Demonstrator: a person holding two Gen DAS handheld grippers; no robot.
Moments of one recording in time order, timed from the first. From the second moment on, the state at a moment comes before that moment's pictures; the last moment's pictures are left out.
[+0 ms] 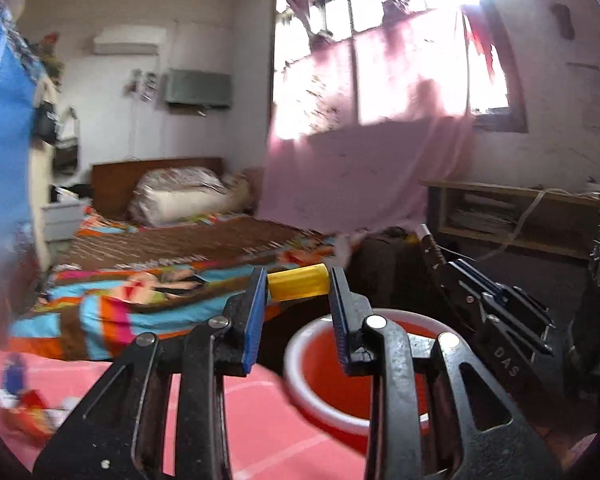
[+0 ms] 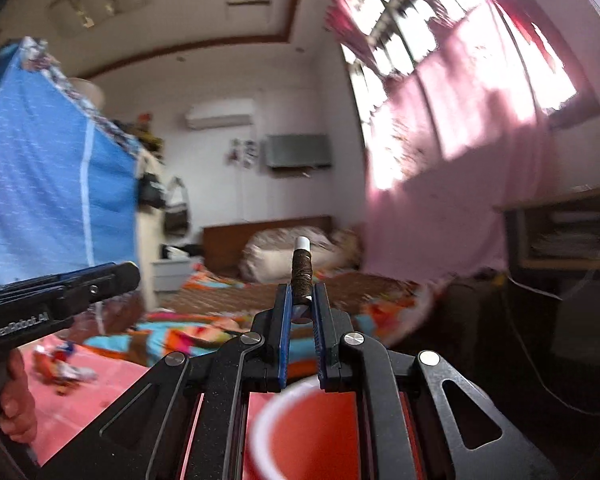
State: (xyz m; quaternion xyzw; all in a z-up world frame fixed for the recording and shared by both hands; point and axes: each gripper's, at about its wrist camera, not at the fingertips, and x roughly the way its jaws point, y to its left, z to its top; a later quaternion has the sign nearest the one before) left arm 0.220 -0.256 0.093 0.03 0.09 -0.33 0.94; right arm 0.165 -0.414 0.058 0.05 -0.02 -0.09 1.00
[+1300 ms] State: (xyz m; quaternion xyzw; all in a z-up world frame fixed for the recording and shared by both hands) left arm 0.294 -0.344 0.014 0.01 0.37 -0.35 0.86; right arm 0.189 -0.497 -0.005 0.16 0.22 -0.13 0.95
